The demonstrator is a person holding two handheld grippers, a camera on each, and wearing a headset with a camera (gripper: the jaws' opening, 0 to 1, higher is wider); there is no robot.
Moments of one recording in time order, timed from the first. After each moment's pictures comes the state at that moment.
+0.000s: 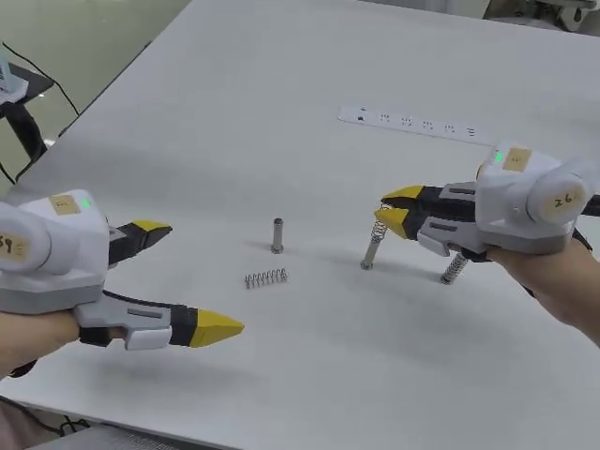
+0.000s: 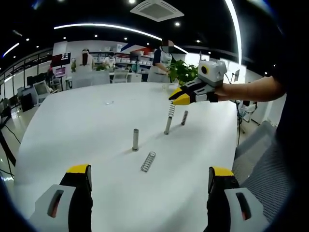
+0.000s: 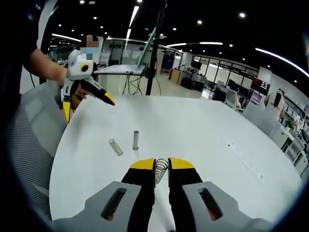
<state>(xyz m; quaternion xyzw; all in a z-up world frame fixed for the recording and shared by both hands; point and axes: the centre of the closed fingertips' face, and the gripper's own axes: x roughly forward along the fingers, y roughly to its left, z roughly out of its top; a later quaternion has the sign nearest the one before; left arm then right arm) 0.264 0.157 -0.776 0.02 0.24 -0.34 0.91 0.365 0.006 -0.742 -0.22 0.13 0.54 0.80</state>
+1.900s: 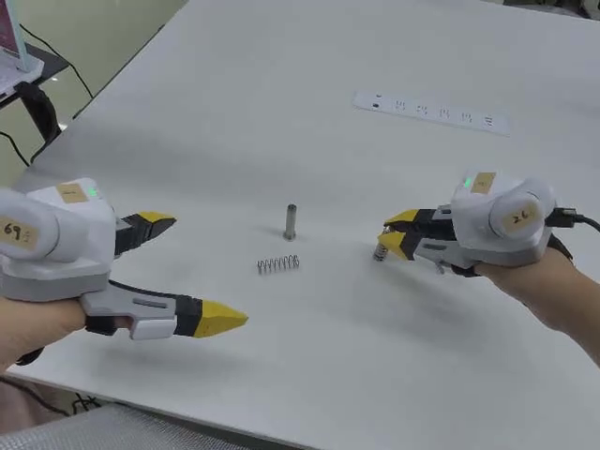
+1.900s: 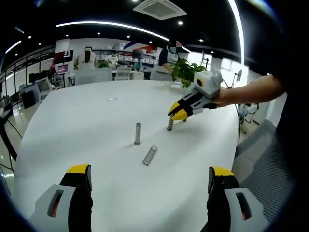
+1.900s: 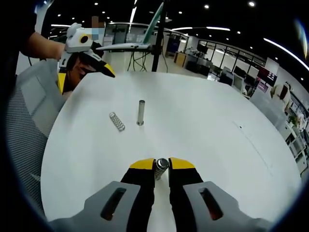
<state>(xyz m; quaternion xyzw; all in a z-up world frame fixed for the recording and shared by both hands) 0.257 0.166 -0.783 0.02 0.25 -0.33 0.91 0.360 0.007 -0.802 -0.26 0.20 0.54 0.77</state>
